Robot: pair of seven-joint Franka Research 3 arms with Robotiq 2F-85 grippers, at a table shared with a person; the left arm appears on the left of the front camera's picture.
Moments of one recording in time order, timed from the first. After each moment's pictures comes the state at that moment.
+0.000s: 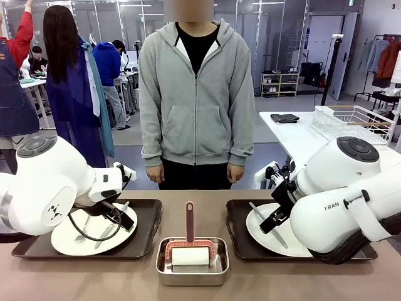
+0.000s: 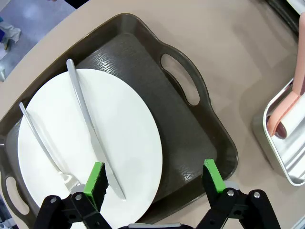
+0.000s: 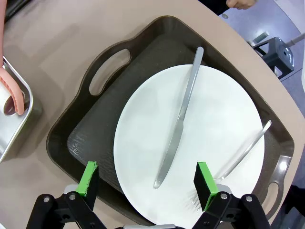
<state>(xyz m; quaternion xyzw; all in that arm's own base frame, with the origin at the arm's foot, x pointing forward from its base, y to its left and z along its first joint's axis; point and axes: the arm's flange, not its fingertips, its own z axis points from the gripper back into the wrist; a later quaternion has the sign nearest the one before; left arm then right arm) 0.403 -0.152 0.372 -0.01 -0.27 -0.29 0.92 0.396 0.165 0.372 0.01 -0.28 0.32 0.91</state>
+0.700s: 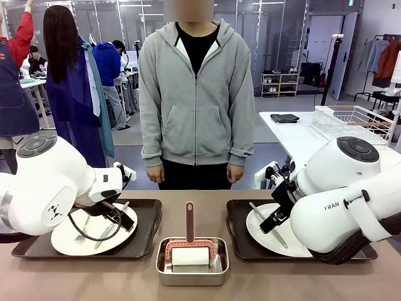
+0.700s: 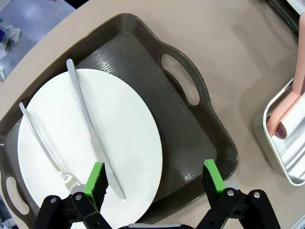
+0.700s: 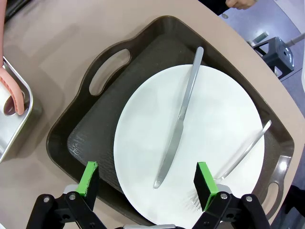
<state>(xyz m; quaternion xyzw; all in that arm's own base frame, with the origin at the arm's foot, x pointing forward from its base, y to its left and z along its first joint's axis) 0.403 -0.152 0.372 -0.01 -0.27 -0.29 0.92 0.396 0.165 0.372 0.01 -0.28 0.32 0.91</state>
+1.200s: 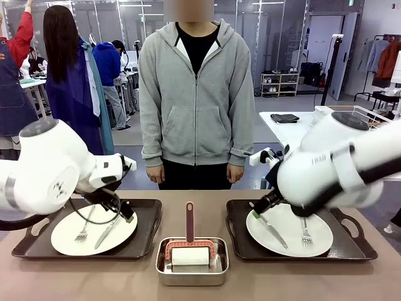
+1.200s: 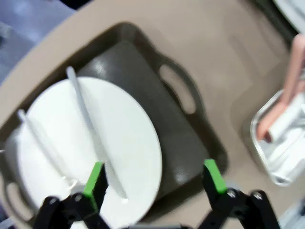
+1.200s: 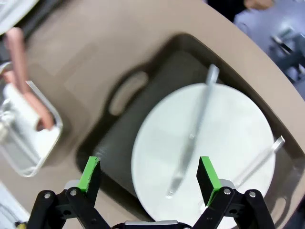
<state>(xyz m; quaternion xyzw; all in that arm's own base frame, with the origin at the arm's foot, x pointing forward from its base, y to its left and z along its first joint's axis) 0.427 -0.148 0.404 -0.06 -0.24 -0.29 0.92 0.438 0.177 0.415 0.10 -0.24 0.33 0.91</state>
